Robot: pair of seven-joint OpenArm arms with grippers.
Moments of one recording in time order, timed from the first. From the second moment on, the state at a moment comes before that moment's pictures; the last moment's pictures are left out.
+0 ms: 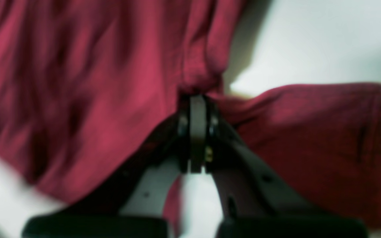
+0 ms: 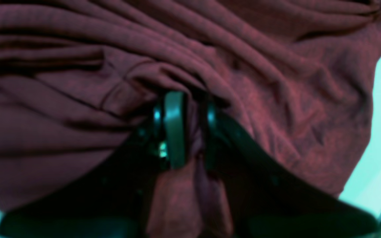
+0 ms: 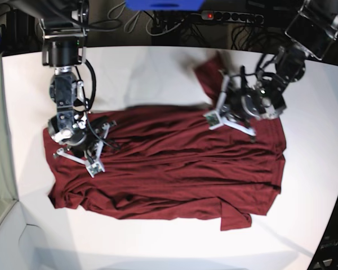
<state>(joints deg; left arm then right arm) -5.8 -29.8 30.5 87.0 -0.5 -32.5 44.2 11.5 5.5 3.7 73.6 -16.8 26.2 -39.9</state>
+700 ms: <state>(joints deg) -1.0 -30.0 15.8 94.2 11.7 -40.1 51.8 11.7 5.6 3.8 73.4 -17.0 26.7 -40.3</state>
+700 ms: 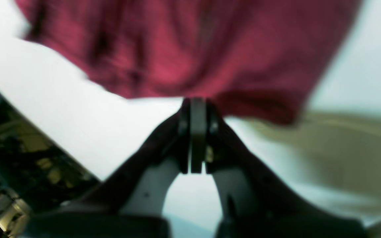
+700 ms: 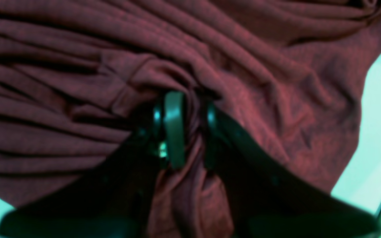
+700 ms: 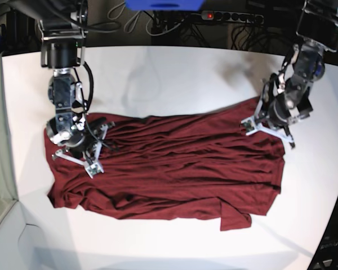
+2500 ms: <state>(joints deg) 2.3 -21.8 1.2 85.4 12.0 -38.5 42.8 -16.1 7.2 7.2 100.0 -16.7 26.5 -39.8</state>
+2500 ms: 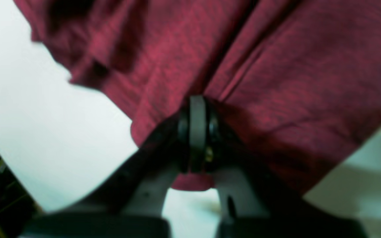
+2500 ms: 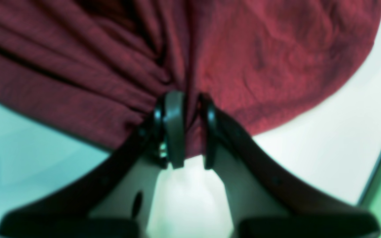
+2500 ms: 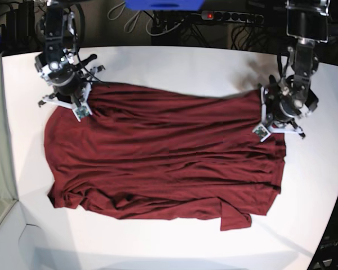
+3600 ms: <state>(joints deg) 4.0 -21.4 1.0 88.0 11.0 -39.3 42.8 -13.7 8.1 7.2 99.6 -16.9 26.6 -39.9</state>
